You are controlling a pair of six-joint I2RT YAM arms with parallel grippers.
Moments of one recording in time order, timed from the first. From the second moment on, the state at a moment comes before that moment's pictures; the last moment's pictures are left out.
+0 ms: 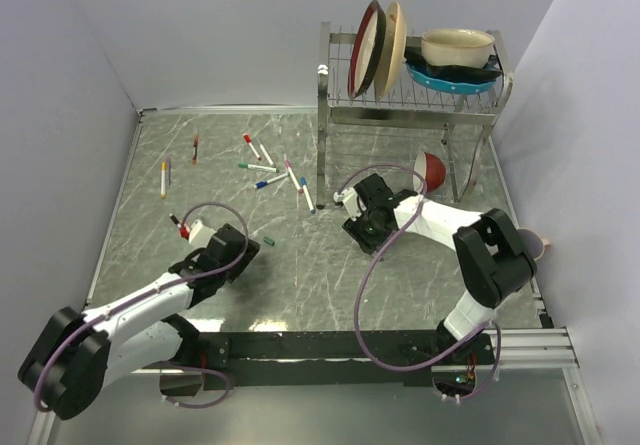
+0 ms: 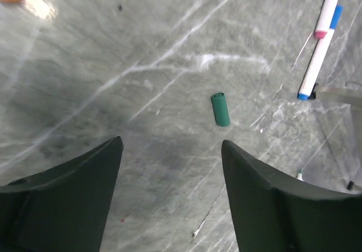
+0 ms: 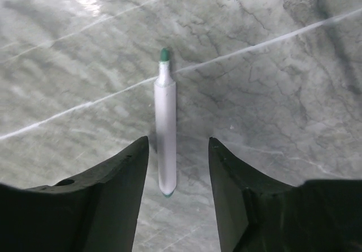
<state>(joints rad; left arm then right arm) -0.59 1.00 0.33 -0.15 -0.38 -1.33 0.54 1.65 0.96 -0.52 -0.08 -0.28</state>
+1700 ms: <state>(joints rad) -0.19 1.48 0.76 -0.54 -0.47 -0.99 0.54 1.31 0.92 -0.54 -0.27 -0.38</state>
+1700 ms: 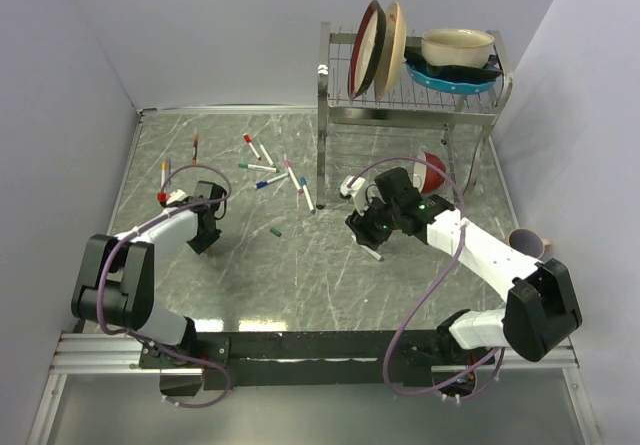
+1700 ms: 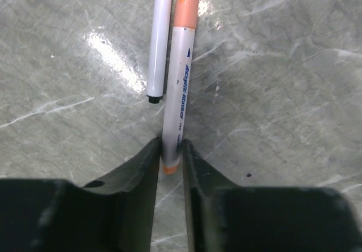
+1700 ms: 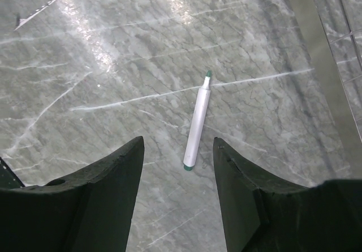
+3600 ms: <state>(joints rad) -0.92 1.51 0.37 1.12 0.09 -1.08 0.42 1.26 0.57 0.34 -0.92 0.55</state>
